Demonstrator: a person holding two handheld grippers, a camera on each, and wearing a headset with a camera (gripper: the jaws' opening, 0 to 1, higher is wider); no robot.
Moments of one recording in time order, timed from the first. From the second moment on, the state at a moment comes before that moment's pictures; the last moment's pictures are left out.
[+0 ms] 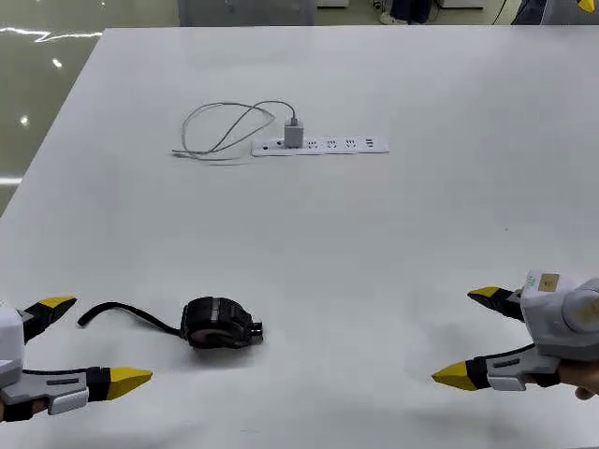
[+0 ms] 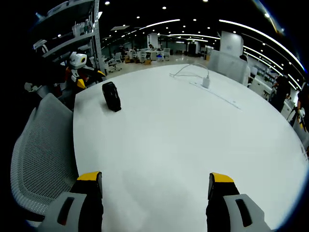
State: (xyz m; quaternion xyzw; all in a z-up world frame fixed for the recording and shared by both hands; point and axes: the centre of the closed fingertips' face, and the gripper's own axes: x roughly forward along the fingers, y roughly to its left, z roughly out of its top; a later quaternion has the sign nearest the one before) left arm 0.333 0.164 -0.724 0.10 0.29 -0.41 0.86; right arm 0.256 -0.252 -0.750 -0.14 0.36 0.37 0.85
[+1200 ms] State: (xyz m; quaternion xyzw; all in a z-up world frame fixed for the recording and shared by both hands) left arm 0.324 0.167 -0.725 0.11 0.29 -0.42 0.85; right arm 0.261 -0.261 -0.740 -0.15 0.35 0.37 0.85
